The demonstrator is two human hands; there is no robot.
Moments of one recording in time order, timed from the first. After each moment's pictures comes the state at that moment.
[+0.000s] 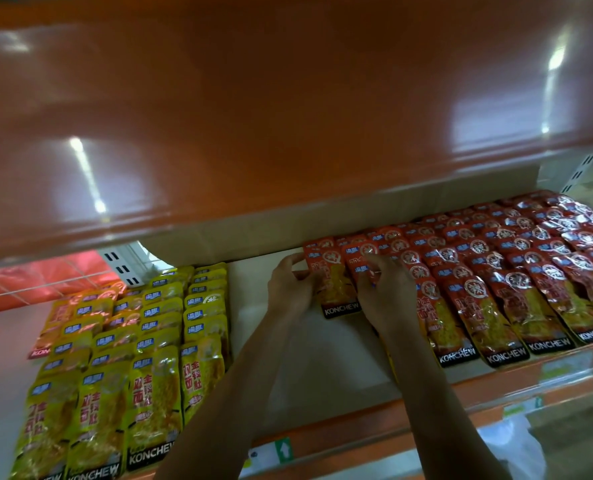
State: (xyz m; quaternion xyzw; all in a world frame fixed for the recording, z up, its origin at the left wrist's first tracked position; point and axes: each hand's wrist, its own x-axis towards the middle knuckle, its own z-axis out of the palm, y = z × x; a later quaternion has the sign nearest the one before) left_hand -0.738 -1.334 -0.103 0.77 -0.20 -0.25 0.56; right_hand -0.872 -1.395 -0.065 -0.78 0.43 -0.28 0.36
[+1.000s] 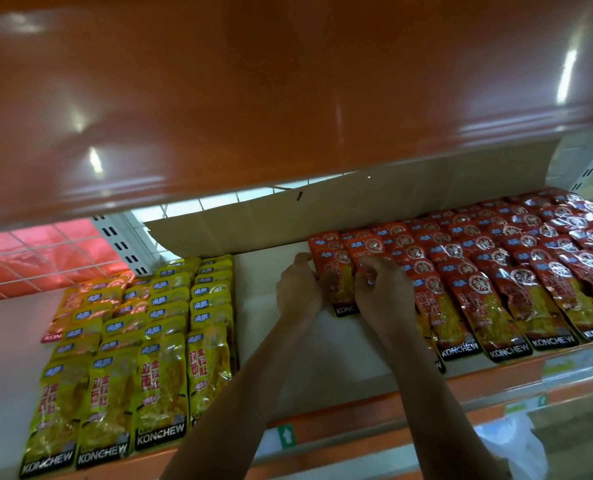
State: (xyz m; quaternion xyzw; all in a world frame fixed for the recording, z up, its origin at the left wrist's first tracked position) left_hand -0.755 -1.330 -0.097 0.88 -0.28 -0.10 0.37; right_hand -0.872 -1.386 -0.075 -0.80 0.42 -0.28 0.31
